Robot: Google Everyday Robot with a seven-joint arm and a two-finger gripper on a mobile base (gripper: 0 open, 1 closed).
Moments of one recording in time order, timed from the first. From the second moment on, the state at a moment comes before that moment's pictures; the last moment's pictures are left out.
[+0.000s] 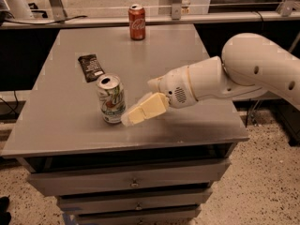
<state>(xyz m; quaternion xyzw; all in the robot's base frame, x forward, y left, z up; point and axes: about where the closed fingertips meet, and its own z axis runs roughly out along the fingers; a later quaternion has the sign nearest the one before) 0.495 0.024 0.871 -0.45 0.73 0.38 0.35</state>
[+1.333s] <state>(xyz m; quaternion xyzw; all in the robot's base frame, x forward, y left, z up) 0.542 0.099 0.879 -0.46 0.60 0.40 0.52</state>
